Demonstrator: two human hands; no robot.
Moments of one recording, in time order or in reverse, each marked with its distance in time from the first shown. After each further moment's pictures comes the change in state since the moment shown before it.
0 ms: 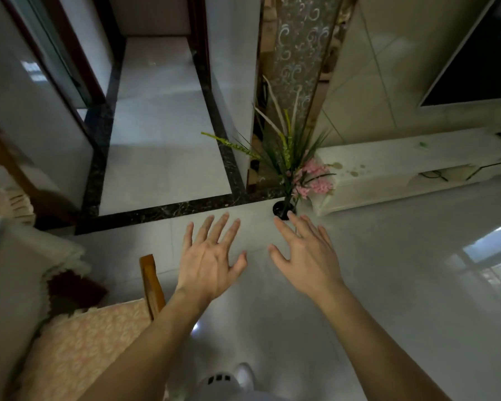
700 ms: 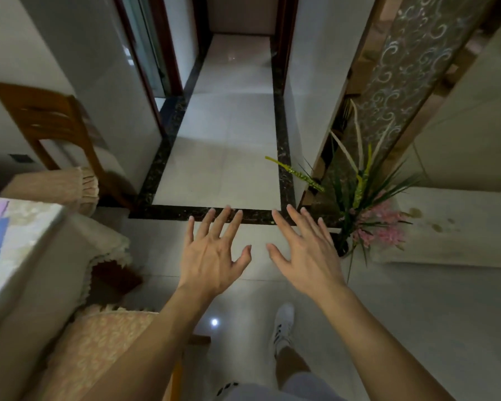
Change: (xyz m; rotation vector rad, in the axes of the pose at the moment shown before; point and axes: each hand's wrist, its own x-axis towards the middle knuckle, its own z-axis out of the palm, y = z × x) left_hand 0.115 -0.105 -0.003 0.059 0.073 -0.314; right_hand 0.203 -0.064 0.028 0.009 0.005 -0.362
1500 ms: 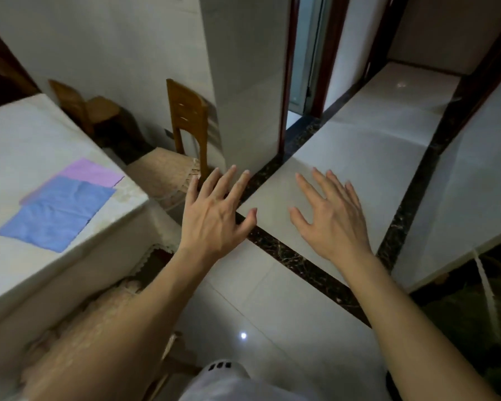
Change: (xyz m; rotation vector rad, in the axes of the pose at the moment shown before) left_hand 0.226 -0.066 -0.066 0.183 0.166 -0.544; right_hand 0.366 -0.001 -0.035 0.088 0.001 -0.589
